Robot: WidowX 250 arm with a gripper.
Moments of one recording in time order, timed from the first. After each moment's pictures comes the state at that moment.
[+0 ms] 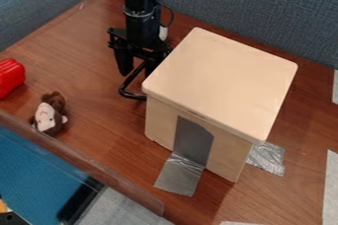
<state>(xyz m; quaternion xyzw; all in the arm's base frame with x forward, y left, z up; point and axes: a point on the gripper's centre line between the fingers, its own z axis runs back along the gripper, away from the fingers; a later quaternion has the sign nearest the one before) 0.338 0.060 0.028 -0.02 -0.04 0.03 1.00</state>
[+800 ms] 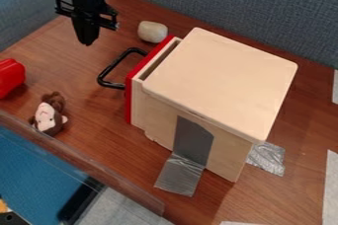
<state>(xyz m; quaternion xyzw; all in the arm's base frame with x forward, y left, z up) 0.344 0.155 0.047 0.02 -0.06 0.08 0.99</state>
